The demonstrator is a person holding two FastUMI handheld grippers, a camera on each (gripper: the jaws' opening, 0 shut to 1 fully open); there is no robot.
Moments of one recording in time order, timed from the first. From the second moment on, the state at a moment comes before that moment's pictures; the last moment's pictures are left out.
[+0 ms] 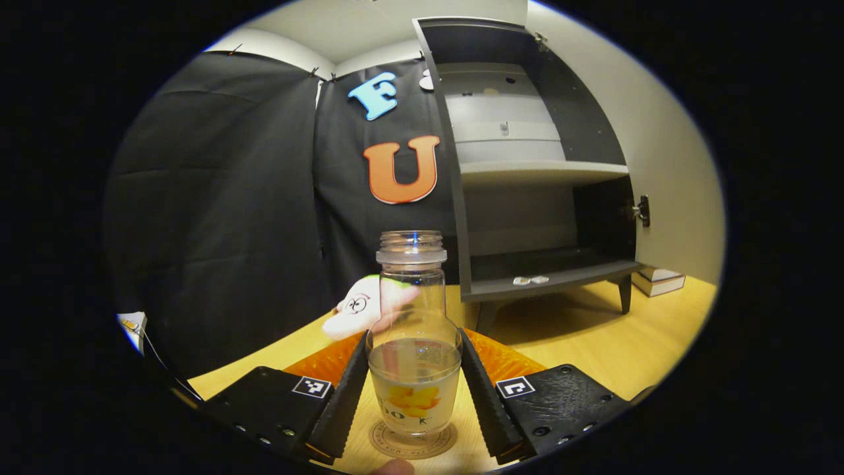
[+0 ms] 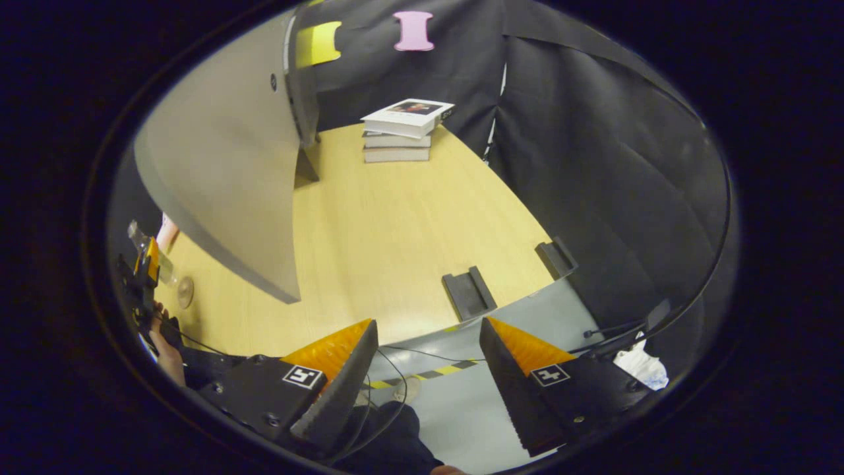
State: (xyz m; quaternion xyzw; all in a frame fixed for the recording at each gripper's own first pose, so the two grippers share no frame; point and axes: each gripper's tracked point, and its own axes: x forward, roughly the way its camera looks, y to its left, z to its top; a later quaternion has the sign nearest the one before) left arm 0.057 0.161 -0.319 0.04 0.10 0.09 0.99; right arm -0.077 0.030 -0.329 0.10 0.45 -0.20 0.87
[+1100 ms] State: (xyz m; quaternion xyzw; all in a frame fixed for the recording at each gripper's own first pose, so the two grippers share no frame) left arm 0.055 0.165 -0.328 0.00 0.08 0.07 0.99; right arm -0.065 0.067 -0.331 0.09 0.45 -0.17 0.87
